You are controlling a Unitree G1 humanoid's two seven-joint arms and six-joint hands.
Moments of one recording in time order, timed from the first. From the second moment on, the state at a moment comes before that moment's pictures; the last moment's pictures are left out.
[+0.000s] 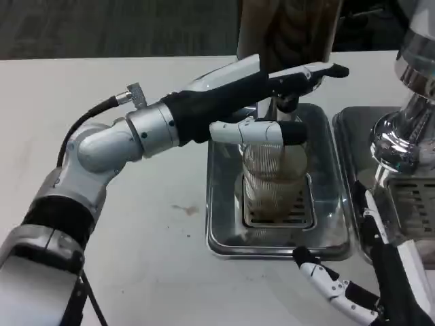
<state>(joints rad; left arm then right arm) -0.90 0.30 -0.22 1.09 0.13 -0.93 -0.67 0.50 -0.13 0.18 -0.23 -0.37 -0.19 -0.19</state>
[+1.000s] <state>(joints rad) -0.90 0.31 -0.22 1.09 0.13 -0.93 -0.66 0.28 -0.11 0.16 -0.02 -0.32 -0.21 -0.12</state>
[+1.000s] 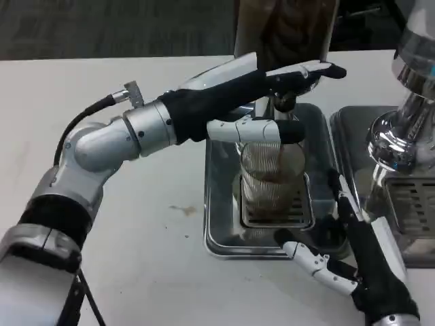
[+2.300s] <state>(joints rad) -0.88 0.32 -0.21 1.07 0.12 -0.93 -0.66 0.06 -0.12 0.14 0.16 -0.29 -0.22 -0.11</state>
